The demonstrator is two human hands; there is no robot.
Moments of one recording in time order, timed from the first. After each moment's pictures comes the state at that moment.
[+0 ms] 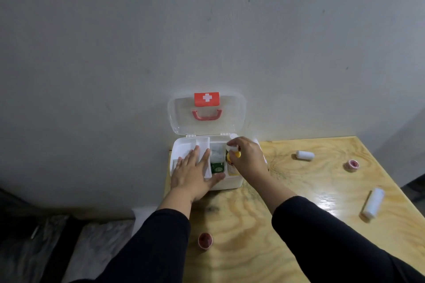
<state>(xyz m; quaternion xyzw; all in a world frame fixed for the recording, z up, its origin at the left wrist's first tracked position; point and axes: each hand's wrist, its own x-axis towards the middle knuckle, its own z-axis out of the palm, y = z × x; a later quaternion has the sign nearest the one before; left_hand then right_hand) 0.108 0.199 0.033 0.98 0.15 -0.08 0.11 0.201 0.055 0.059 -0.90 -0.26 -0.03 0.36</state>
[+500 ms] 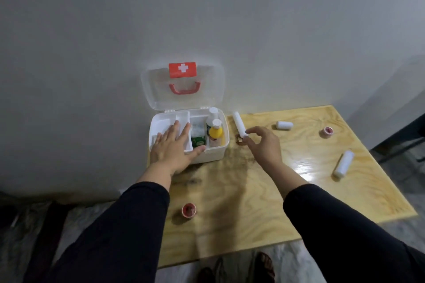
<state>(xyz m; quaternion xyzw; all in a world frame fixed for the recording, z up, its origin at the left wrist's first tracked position) 0.109 0.198 0.032 0.98 0.15 -0.09 0.10 0.201 -0.028 0.023 -0.91 -0.09 0.00 0.41</state>
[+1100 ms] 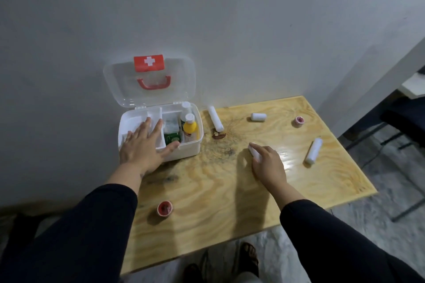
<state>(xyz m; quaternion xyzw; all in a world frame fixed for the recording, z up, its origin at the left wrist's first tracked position) 0.109 0.197 0.027 0.98 0.15 -0.07 0.08 0.174 -0.116 -0.020 -0.96 -0.06 0.04 0.28</state>
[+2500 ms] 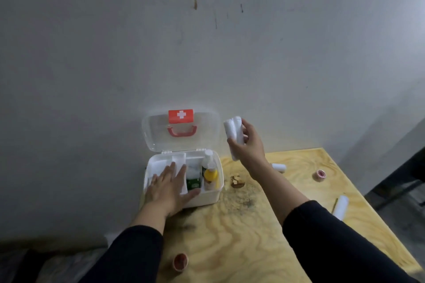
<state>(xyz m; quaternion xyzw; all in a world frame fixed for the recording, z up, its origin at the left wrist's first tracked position) 0.112 0.197 0.047 0.98 0.14 -0.12 0.10 0.228 0.017 0.121 -0.78 -0.08 0.05 0.62</state>
